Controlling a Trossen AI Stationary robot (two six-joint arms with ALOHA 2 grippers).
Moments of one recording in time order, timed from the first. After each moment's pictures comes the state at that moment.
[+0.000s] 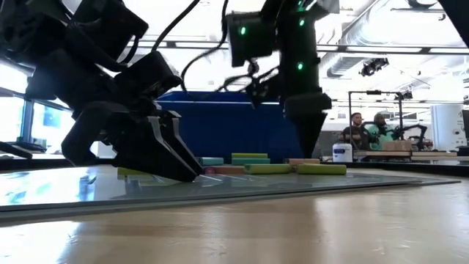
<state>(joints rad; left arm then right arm) -0.35 1.84 0.57 0.58 -0.30 -0.05 0.07 2.07 1.57 -1.20 0.25 0.27</state>
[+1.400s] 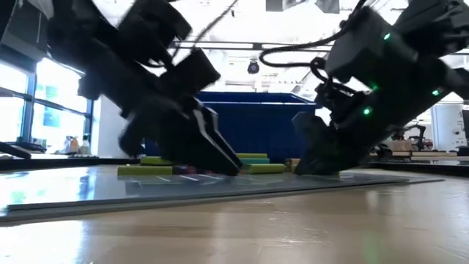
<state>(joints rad) -0.24 1.93 0.76 0.57 -0.16 0.08 0.35 1.88 0.75 -0.03 0.88 1.15</state>
